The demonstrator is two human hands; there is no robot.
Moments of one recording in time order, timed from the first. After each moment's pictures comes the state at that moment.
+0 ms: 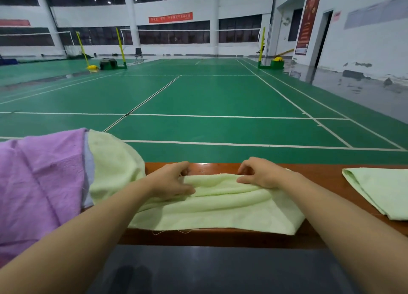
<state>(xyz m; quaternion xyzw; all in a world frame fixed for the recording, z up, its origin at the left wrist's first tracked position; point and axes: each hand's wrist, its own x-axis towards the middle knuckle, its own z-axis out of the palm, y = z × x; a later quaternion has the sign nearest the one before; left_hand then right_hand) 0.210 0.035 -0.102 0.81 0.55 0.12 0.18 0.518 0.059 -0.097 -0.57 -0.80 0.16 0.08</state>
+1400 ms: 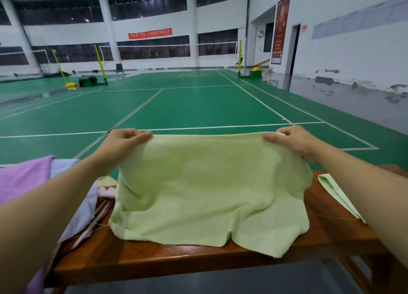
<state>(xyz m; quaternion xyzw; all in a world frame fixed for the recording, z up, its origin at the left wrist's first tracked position) 0.179 0.083 -0.004 0.66 0.51 0.46 0.29 0.638 0.064 -0.008 -0.60 -0.64 0.29 0.39</state>
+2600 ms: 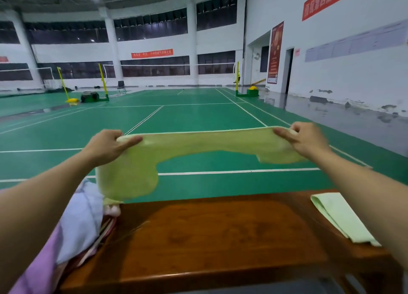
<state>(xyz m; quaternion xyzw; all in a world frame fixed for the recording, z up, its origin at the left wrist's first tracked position) 0.145 0.086 0.067 0.72 0.61 0.33 0.03 0.655 0.058 0.054 -0.67 -0.62 -0.02 0.41</state>
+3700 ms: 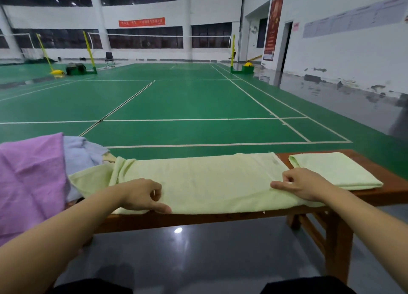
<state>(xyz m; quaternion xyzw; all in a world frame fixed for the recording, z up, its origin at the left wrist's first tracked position) 0.206 -0.032 -0.091 0.83 0.54 -0.07 0.13 0.675 -0.081 -0.088 -0.69 -0.71 0.09 0.10</state>
